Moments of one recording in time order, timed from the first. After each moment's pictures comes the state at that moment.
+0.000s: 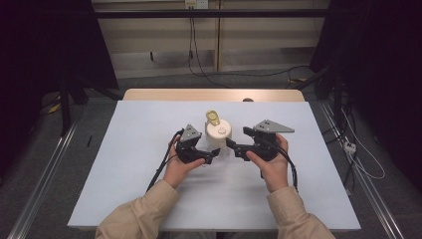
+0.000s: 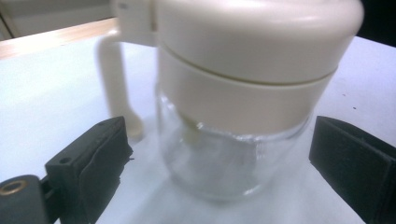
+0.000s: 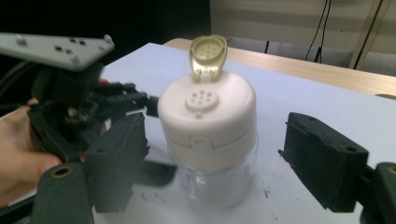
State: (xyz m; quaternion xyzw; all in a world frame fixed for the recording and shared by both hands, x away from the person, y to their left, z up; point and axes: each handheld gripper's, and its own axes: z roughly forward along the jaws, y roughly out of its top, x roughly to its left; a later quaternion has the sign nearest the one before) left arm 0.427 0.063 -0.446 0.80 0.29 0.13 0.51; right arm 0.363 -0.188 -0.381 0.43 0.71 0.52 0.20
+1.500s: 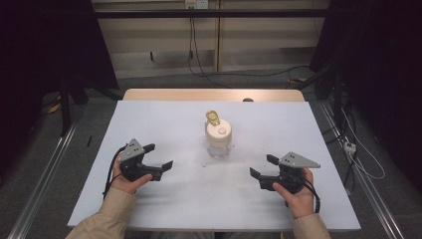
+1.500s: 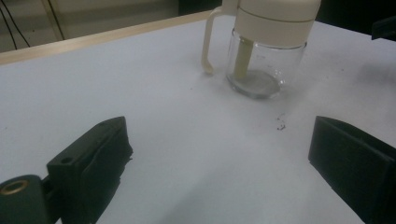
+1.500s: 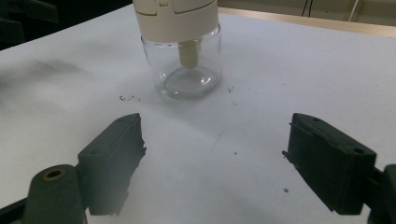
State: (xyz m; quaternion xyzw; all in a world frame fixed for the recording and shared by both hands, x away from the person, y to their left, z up) left arm 0.375 0.199 -0.430 0.78 0.31 0.16 0.52; right arm 0.300 -0.249 -0.437 0.43 0.72 0.50 0.21
